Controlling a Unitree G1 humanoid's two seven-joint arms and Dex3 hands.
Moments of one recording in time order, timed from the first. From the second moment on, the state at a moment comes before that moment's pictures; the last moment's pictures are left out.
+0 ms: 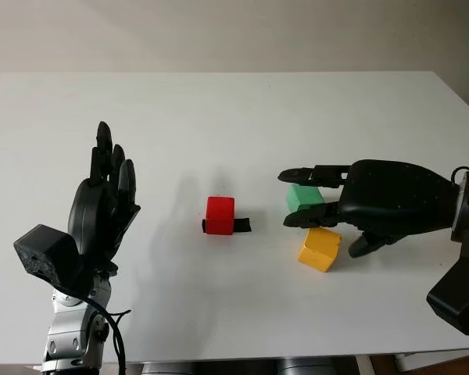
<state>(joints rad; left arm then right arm) -0.08 0.15 0.17 -0.03 -0.19 -0.10 -0.16 -0.45 -1.00 0.14 0.14 -0.60 -0.97 0.52</state>
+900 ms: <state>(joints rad) -0.07 0.15 0.17 -0.04 -0.17 -0.09 -0.16 -0.45 -0.93 0.17 0.28 -0.66 -1.07 0.28</state>
